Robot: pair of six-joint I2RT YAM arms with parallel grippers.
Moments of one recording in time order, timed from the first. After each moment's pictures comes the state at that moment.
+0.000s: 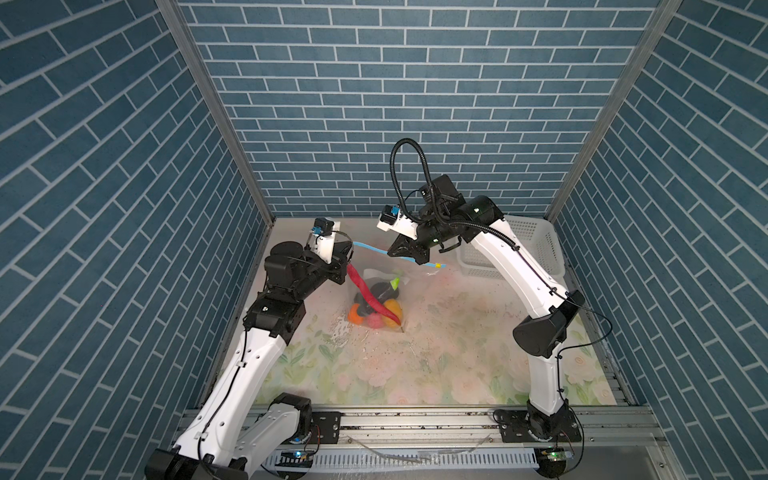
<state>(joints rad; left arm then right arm) -0.24 0.97 0.97 -0.17 0.32 0.01 0.76 2.03 2.40 -1.24 -0.59 -0.58</state>
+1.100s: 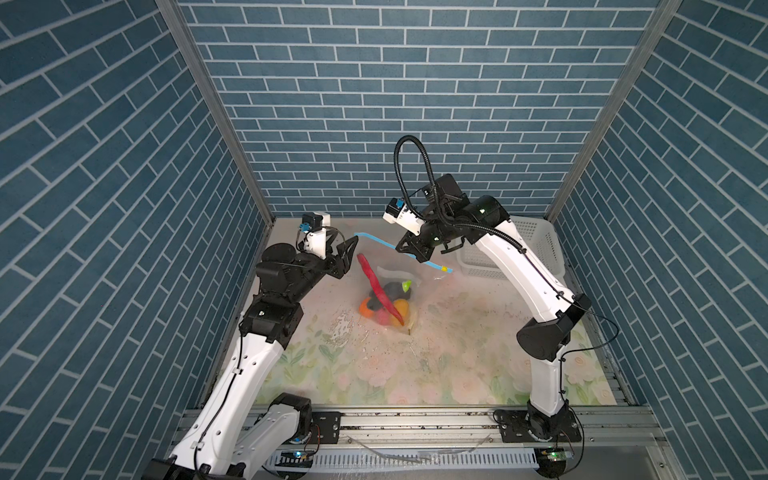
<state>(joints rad) -0.24 0.94 0.96 -0.06 0.31 -0.11 0.78 1.98 2.40 -1.26 -0.36 -0.28</state>
